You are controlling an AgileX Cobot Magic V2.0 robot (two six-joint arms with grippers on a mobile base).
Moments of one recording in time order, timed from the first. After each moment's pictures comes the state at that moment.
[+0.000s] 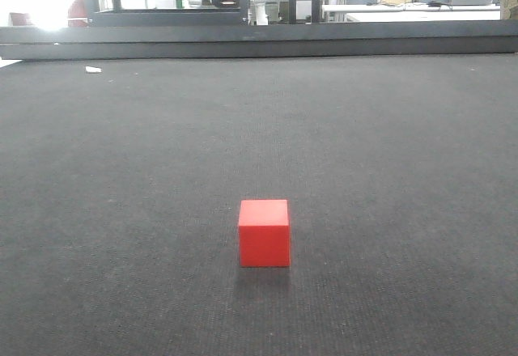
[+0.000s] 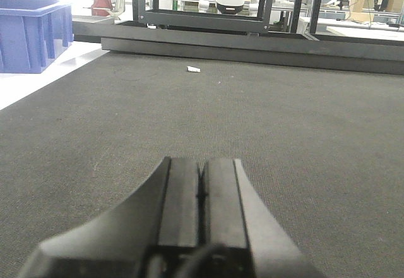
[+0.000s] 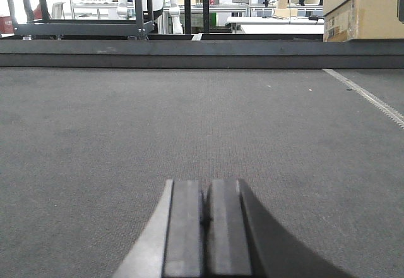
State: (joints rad) left arm -0.01 -0.01 0.03 0.00 0.01 -0.04; right arm -0.03 -0.01 0.03 0.10 0.03 -0.03
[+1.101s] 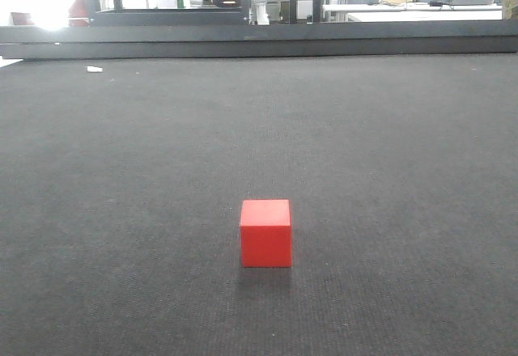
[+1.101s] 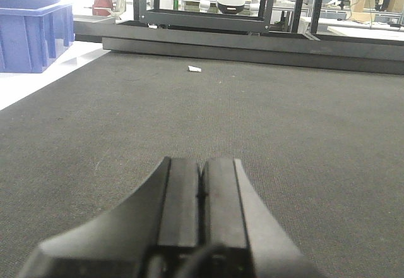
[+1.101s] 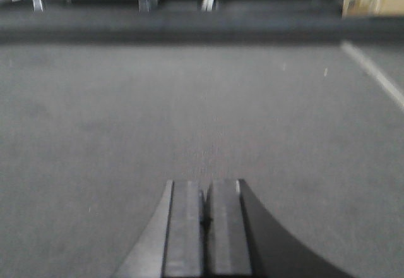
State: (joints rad) left arm -0.01 -0.01 0.03 0.00 0.01 -0.04; right arm -0.03 0.29 -0.43 0.12 0.40 -0.03
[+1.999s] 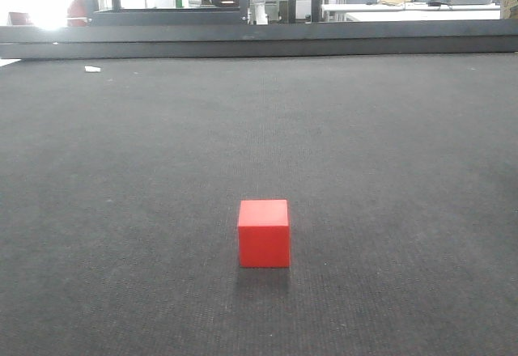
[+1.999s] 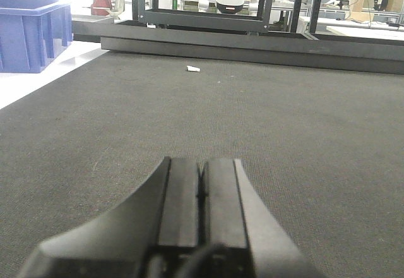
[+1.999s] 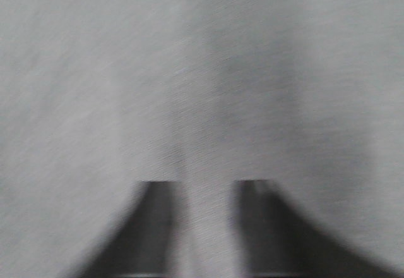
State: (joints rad) left arm -0.01 -0.01 0.03 0.00 0.01 -0.04; right arm 0.25 1.07 -0.83 -0.04 0.97 0.45
